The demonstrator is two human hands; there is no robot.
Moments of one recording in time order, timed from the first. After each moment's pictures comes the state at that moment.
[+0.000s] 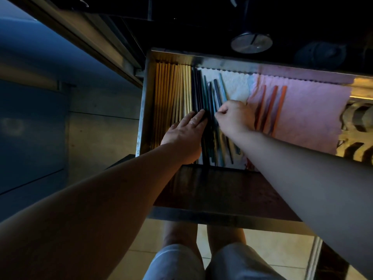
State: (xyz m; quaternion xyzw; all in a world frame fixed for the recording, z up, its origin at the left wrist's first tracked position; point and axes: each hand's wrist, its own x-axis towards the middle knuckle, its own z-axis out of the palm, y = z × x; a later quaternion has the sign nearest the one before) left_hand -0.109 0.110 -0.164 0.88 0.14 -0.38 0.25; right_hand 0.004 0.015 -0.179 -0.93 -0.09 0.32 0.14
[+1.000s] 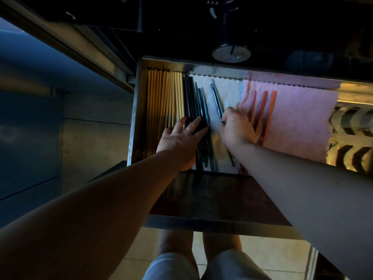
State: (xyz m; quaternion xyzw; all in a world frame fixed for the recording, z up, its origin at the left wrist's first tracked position) left_hand -0.104 0.101 -0.160 0.90 0.10 -0.40 0.17; right_hand 0.005 -0.015 -0.190 -0.95 -0.16 0.26 0.05
